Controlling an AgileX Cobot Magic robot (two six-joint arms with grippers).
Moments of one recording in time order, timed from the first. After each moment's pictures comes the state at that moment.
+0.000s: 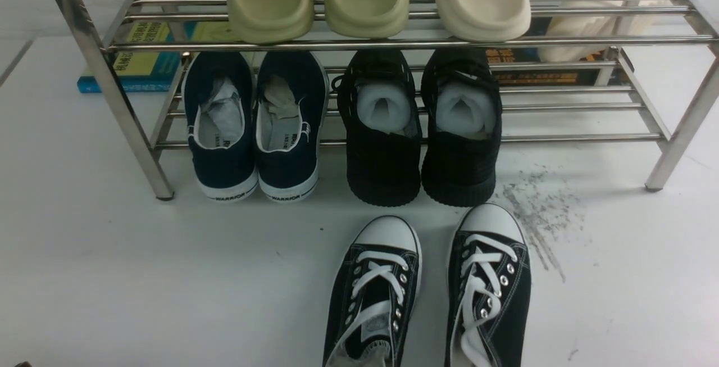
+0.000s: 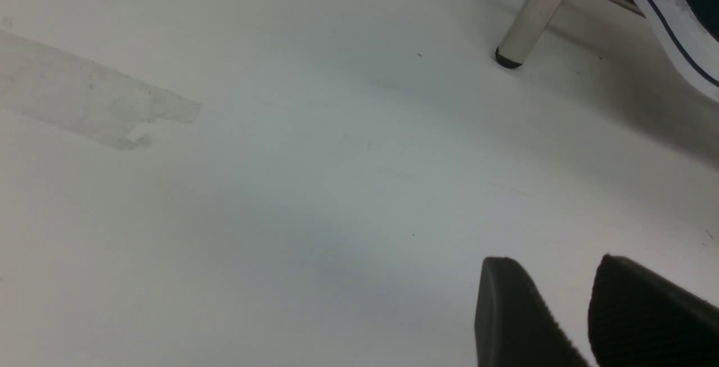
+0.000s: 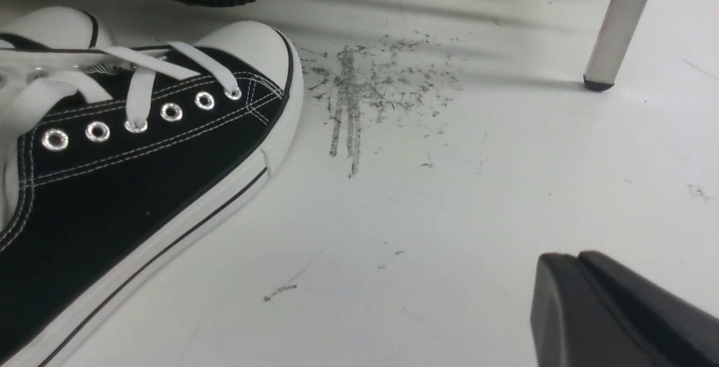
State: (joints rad) right arm 0.15 -0.01 0.01 0.11 0.39 -0.09; left arm 0.03 -0.01 0.01 0.14 0.44 -0.47
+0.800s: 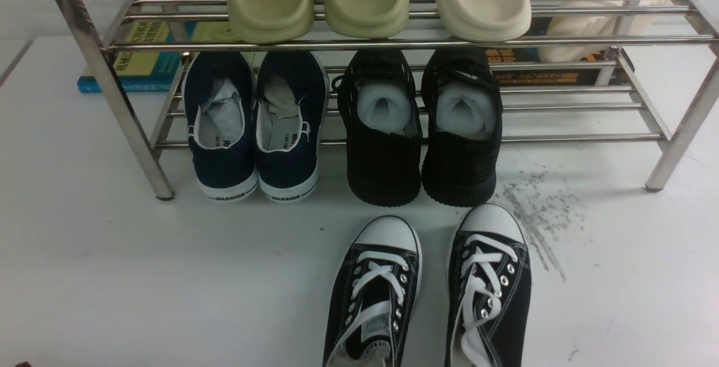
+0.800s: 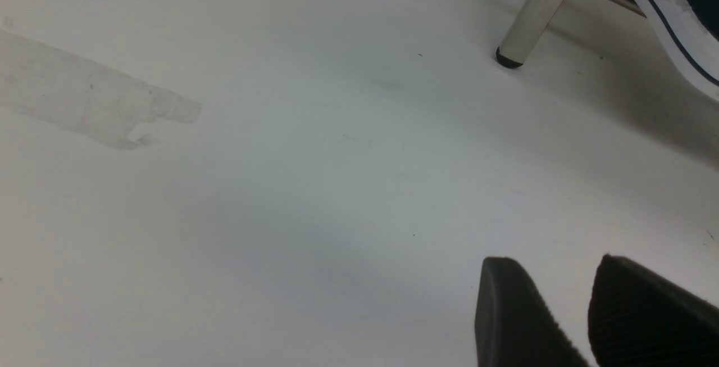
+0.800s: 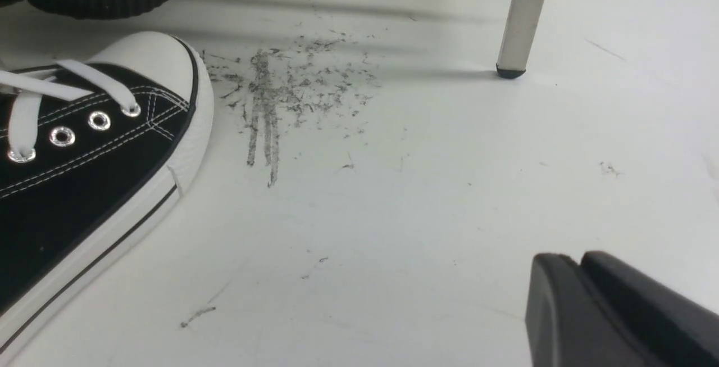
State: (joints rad) right arm 0.01 -0.01 0.01 0.10 0.39 -0.09; left arm 0.03 -0.01 0.01 0.14 0.44 -0.47
